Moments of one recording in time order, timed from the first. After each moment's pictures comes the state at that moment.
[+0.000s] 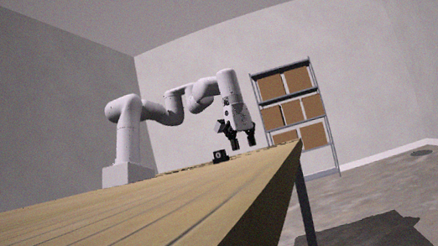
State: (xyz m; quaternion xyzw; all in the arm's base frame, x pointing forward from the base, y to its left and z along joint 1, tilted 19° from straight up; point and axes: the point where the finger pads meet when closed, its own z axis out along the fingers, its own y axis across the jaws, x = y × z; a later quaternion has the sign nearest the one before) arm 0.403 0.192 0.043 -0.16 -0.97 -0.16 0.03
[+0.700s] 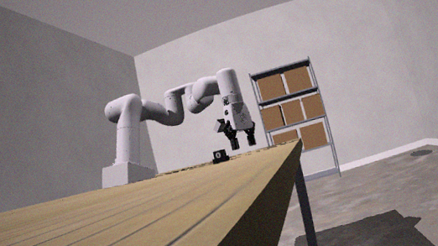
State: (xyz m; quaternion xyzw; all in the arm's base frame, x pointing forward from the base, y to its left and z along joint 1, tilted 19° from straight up) arm 0.403 0.192 0.045 -0.16 -0.97 -0.16 0.03
